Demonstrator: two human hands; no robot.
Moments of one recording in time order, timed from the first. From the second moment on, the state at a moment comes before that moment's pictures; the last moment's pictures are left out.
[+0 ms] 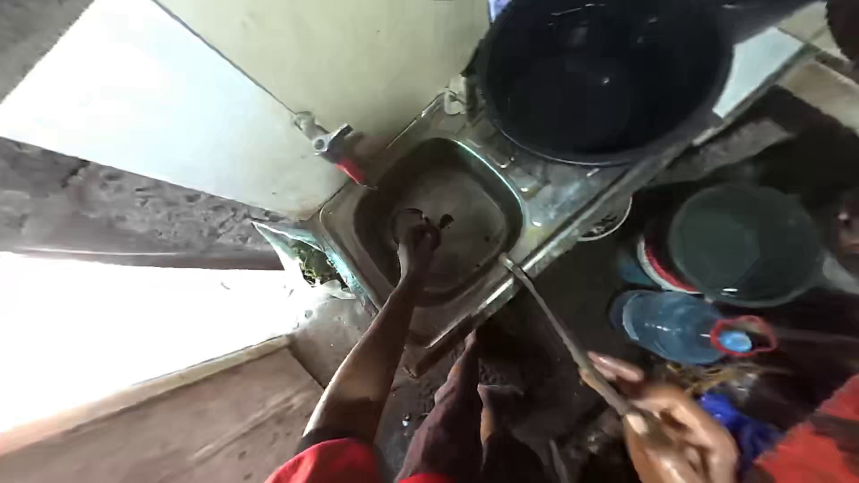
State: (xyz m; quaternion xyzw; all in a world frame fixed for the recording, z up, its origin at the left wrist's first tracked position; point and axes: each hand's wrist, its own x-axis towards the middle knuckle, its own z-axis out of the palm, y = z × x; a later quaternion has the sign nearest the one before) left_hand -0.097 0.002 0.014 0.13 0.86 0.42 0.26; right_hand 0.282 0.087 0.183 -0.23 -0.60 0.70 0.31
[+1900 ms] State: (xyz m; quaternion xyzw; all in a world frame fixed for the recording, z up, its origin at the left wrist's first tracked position) left_hand -0.122 0.040 -0.027 -0.36 0.61 0.70 0.07; right_hand -0.013 0.172 0.164 0.03 -1.00 0.01 0.01
